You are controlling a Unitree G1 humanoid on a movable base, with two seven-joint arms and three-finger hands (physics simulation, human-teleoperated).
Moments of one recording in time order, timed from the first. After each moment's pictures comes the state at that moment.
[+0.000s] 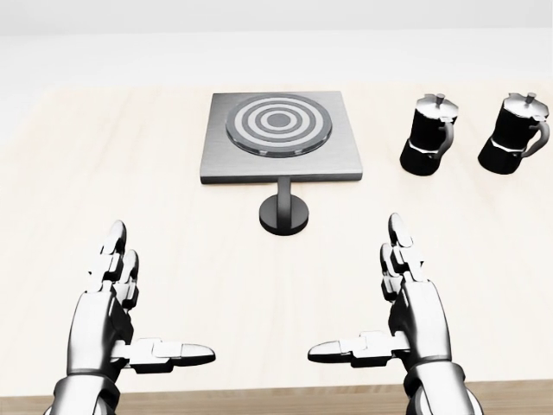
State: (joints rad) left arm 0.00 0.02 0.04 0.02 -0.02 -0.03 -0.03; right arm -0.01 -0.02 -0.03 0.01 0.01 -0.01 0.06
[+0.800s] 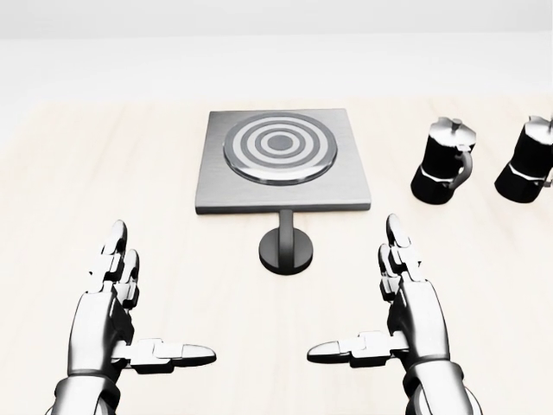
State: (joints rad) left arm 0.00 0.02 0.04 0.02 -0.01 -0.04 -0.03; right arm -0.02 -0.02 -0.03 0.03 0.01 -0.01 0.06
